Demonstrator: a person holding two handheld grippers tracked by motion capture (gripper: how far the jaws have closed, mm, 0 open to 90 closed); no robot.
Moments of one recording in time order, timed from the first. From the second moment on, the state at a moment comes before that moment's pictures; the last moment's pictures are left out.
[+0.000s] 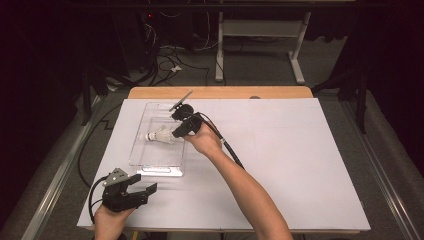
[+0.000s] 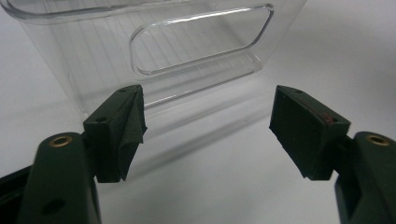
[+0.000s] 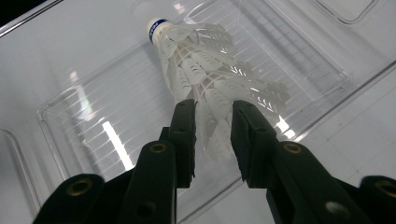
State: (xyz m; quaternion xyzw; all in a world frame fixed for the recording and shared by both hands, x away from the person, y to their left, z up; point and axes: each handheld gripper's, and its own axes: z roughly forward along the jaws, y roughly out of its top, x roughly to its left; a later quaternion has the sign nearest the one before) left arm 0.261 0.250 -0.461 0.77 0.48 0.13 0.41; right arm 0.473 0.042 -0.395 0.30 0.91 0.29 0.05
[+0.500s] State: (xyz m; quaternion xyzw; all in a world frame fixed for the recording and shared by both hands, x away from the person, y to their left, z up) left arm 0.261 0.250 -0.461 0.77 0.48 0.13 0.41; right arm 0.468 0.034 -0.389 0.30 0.90 0.30 0.06
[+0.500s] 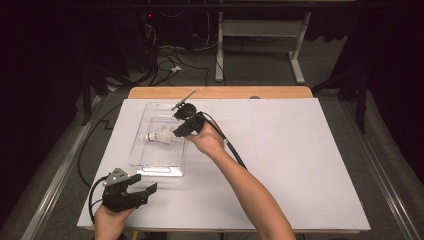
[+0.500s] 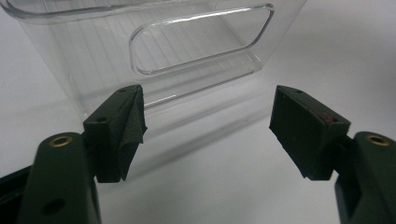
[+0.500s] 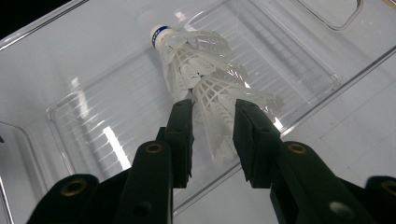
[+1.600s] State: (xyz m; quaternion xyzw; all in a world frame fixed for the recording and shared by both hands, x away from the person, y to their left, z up) left arm 0.262 0.250 -0.461 0.76 0.48 0.12 0.42; right arm 0.460 0.006 -0.383 0.32 0.88 0.34 0.07
